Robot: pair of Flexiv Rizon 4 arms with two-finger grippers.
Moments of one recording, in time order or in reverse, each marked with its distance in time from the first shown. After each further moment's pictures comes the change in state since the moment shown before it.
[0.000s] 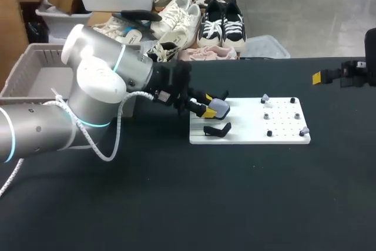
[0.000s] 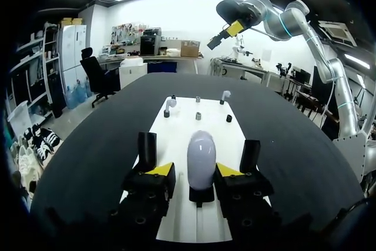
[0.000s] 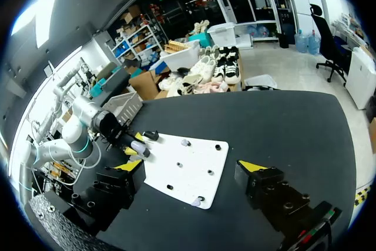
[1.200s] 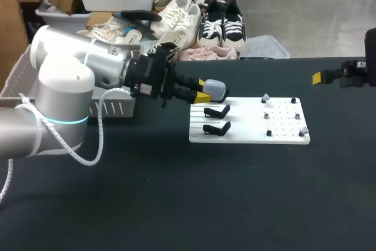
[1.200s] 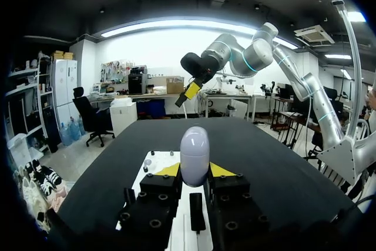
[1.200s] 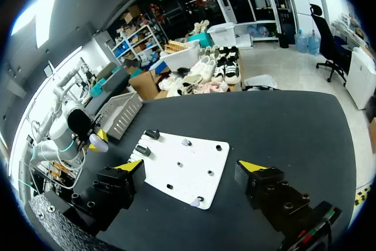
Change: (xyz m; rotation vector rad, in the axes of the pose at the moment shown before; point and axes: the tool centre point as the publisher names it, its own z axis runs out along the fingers) left arm -0.080 -0.070 -0.061 0.053 -0.260 0.128; right arm 0.000 0.000 0.000 0.000 0.000 0.000
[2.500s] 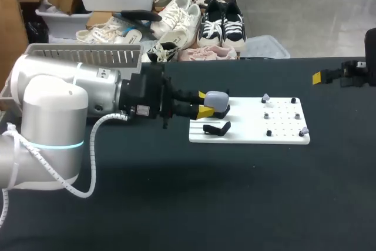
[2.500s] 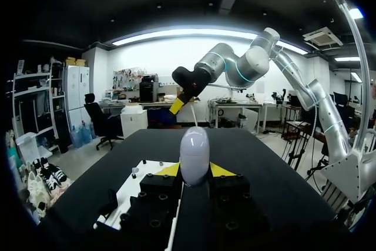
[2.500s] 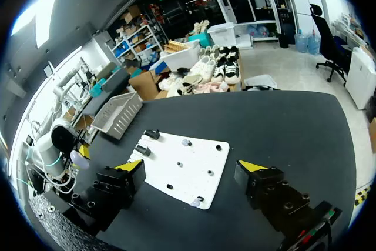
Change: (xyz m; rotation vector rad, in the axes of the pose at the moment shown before) left arm -0.023 -0.060 0.004 -0.114 -0.054 -0.020; right arm 0.000 0.000 0.000 0.000 0.000 0.000
